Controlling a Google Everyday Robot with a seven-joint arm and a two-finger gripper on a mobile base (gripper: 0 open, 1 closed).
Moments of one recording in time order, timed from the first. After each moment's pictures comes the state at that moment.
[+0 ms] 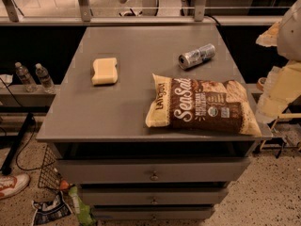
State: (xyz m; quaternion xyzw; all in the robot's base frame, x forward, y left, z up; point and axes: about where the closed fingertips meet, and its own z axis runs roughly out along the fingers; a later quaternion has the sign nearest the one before) arm 0.438 -0.214 0.988 -0.60 0.78 -0.05 0.18
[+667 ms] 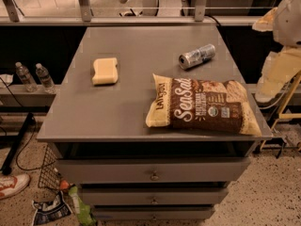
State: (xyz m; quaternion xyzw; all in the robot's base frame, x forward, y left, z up) arm 0.495 -0.232 0.986 -0.63 0.75 -0.08 0.20
